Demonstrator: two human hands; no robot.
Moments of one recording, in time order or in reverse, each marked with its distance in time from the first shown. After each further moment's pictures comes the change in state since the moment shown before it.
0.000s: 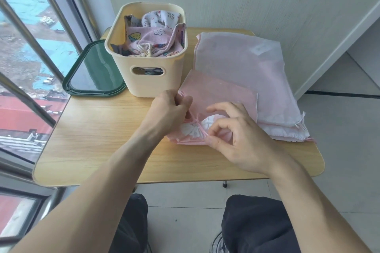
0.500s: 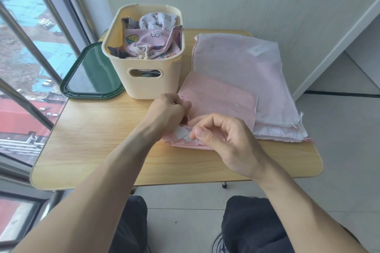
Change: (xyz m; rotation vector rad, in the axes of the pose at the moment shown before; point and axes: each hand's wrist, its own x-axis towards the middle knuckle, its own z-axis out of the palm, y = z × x) left_hand 0.004 -0.001 0.000 -0.012 -0.064 -0.056; right_hand 0.000 -0.015 0.016 0.630 0.052 -0.012
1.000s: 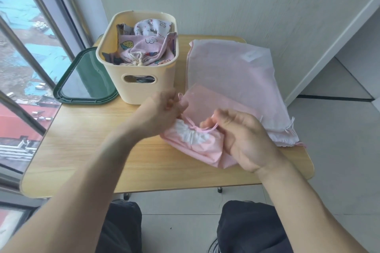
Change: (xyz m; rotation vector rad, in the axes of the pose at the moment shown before) left_hand 0.007 0.001 -0.018 0.116 -0.113 0.344; right_hand 0.009 -0.009 -0.022 0.582 0.160 0.262
